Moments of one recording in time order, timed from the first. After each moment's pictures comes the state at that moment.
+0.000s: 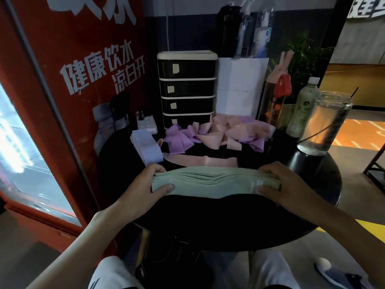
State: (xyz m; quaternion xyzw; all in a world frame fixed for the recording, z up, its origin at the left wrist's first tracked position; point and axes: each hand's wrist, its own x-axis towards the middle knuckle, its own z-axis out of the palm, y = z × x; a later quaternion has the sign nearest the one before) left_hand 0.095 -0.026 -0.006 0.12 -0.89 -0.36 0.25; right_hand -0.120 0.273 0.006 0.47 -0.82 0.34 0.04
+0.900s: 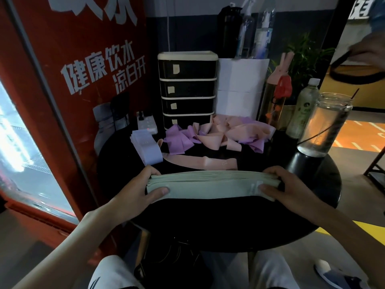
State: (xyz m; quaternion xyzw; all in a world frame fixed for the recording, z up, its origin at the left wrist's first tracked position) left_hand 0.108 -0.035 -0.004 0.13 -0.90 -0.36 0.20; right_hand -0.120 0.276 0.004 0.38 -0.83 0.41 -0.06
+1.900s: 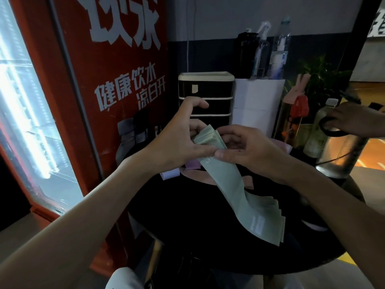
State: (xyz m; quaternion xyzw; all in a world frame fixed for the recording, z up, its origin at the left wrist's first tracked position) left_hand 0.081 0.018 0.159 -0.02 -0.86 -0.44 0.26; right_hand -0.055 0.170 0.141 0.54 -0.69 0.47 -0.13
